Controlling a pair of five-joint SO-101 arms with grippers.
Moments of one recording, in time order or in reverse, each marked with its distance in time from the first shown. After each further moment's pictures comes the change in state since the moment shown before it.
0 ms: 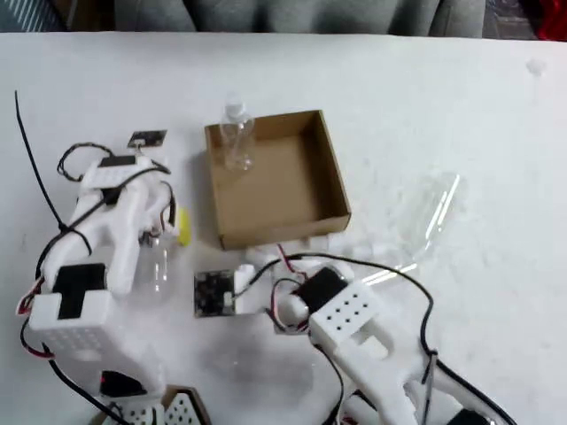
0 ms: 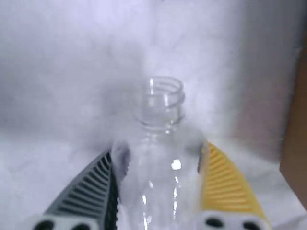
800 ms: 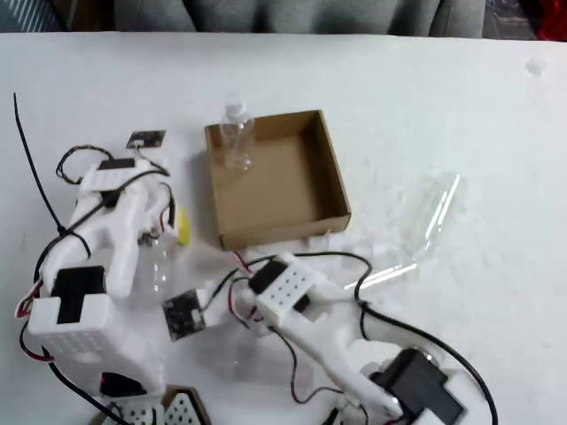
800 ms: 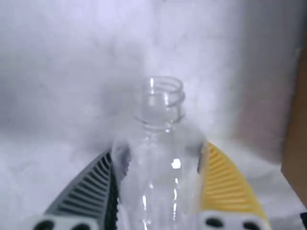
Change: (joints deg) left arm -0.1 -1.3 1.8 -1.8 -0.2; right arm -6.4 26.1 -9.5 -9.5 7.3
